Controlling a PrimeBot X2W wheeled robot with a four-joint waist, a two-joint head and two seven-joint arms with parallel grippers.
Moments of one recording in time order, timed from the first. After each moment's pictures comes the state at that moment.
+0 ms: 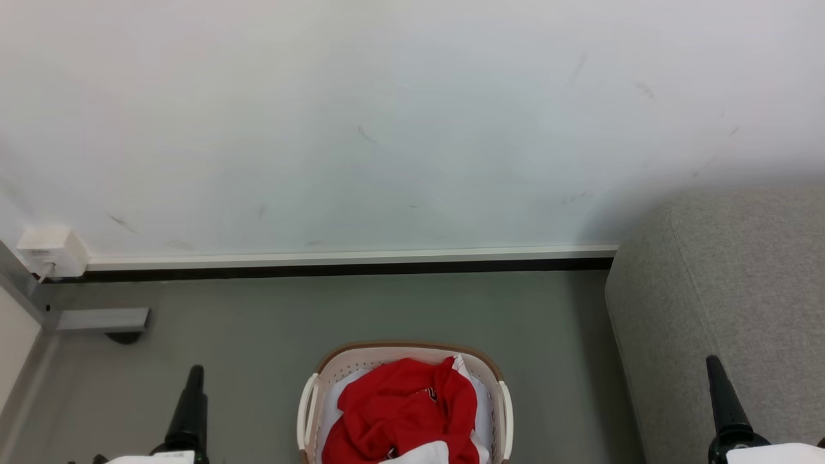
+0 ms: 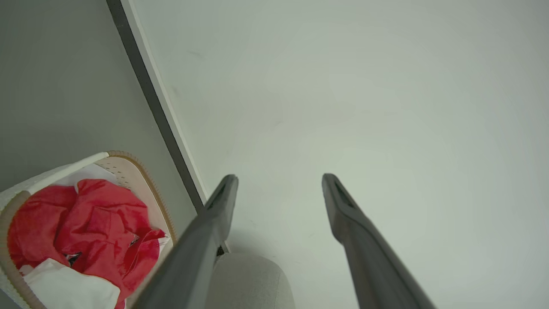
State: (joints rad) left arm -0.06 0.03 0.12 0.28 -1.40 -0.10 0.02; right arm -0.06 -0.03 -0.05 0.28 1.36 0.13 0.02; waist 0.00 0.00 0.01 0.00
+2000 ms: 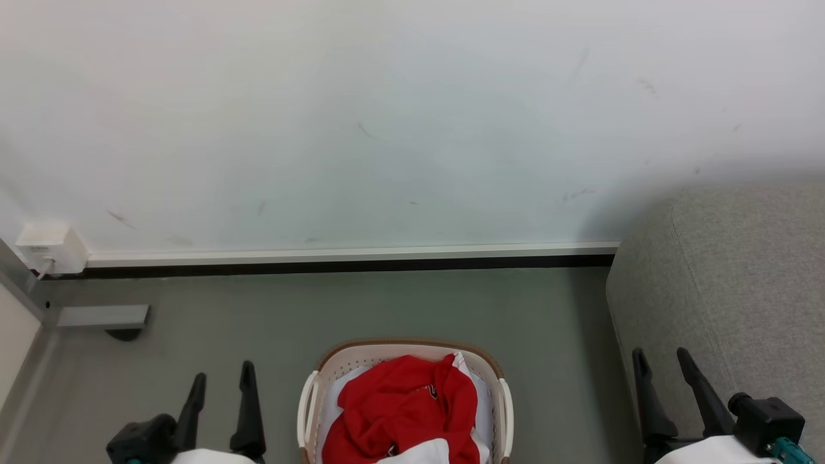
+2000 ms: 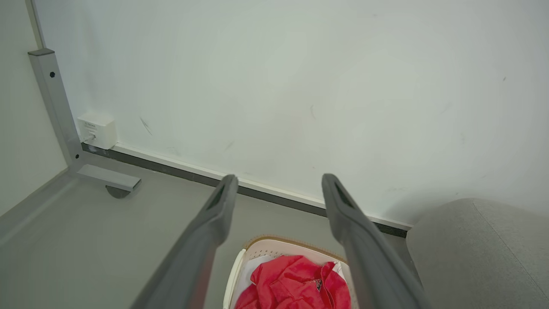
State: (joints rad) left arm 0.00 0.09 -0.09 0.11 -0.39 0.12 -0.17; right arm -0.09 -0.04 0.08 0.29 0.36 0.13 -0.17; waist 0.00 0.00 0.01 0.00
